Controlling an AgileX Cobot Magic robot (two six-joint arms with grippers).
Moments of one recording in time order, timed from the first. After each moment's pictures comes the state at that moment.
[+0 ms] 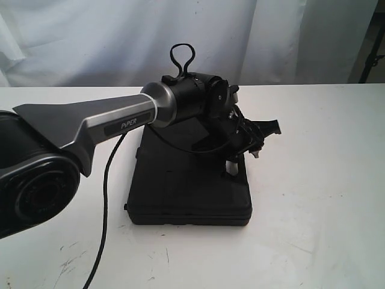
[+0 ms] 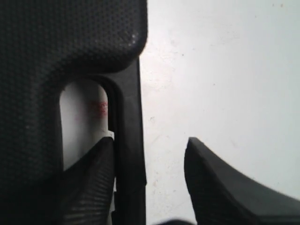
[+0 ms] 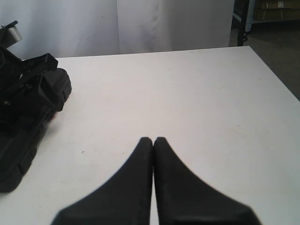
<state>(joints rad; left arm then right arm) -0.73 2.48 -2.04 -0.22 0.76 -0.59 0.12 0.01 0.00 -0.01 0.35 0.06</state>
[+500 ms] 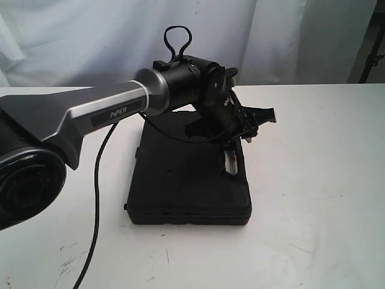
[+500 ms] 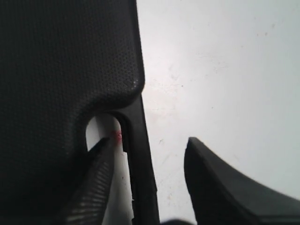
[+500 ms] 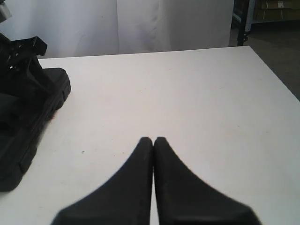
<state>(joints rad) -0.72 2.43 -2.05 -0.10 0.76 -0.57 0.12 0.01 0.00 -0.01 0.35 0.06</state>
